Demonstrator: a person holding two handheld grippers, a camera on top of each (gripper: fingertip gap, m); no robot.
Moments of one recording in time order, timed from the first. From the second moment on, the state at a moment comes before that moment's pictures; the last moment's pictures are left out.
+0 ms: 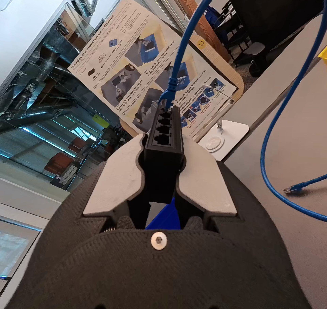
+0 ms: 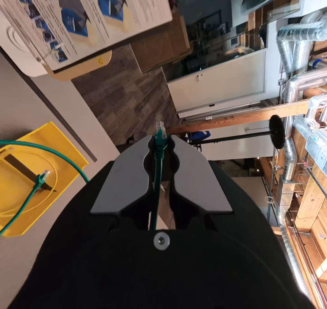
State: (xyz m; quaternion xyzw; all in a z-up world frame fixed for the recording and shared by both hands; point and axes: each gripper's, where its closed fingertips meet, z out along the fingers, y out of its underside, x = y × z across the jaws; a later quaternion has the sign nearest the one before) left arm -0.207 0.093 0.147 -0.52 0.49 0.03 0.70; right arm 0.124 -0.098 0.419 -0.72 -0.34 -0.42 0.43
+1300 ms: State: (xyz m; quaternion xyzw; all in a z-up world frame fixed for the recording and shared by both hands) left arm -0.193 0.090 0.134 -0.52 0.51 0.05 0.68; right arm 0.262 -0.037 0.175 -0.82 -0.30 -0.39 0.29
